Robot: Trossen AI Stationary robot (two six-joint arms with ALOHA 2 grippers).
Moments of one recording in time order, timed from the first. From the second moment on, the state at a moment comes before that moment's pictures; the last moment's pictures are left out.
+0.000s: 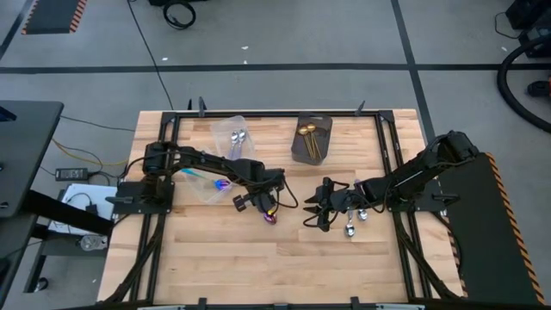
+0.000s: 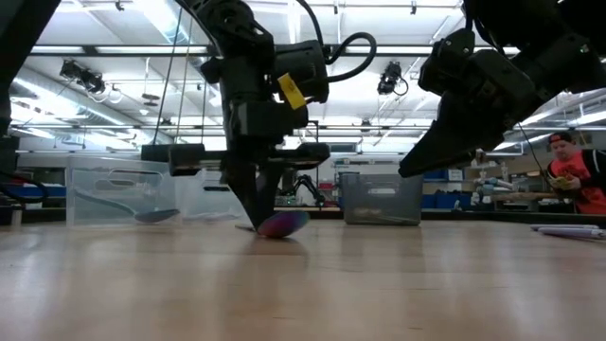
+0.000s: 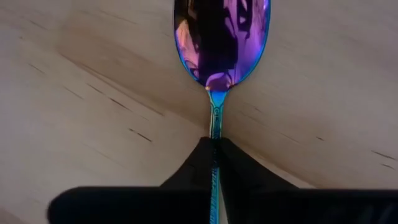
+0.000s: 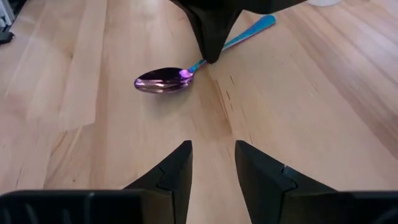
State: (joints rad) left arm 0.03 1.99 1.27 -0.62 0.13 1.14; right arm 0.29 1.45 0.47 0.36 0.32 0.42
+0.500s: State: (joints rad) left arm -0.03 1.99 1.32 -0.67 0.05 1.03; right arm 0.29 1.45 0.47 0.36 0.32 0.42
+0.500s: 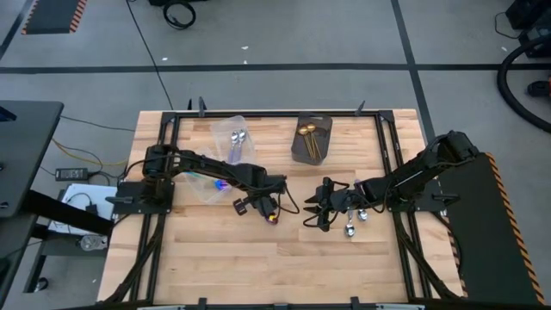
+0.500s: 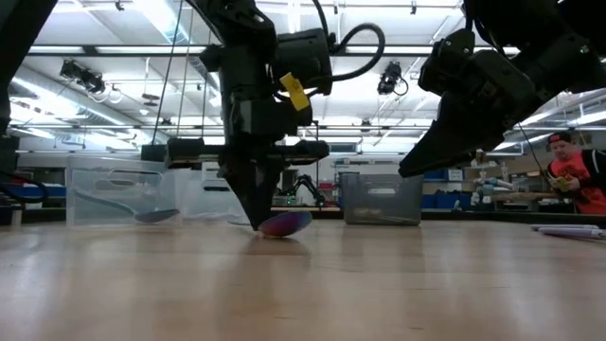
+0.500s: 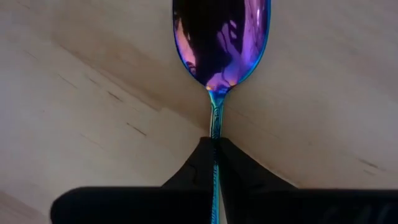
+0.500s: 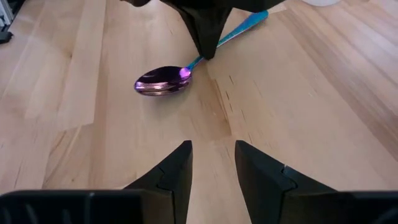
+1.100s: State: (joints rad) left arm -0.07 1.97 1.32 -0.71 -0.06 0.92; right arm 0.29 1.45 0.47 0.36 0.32 0.42
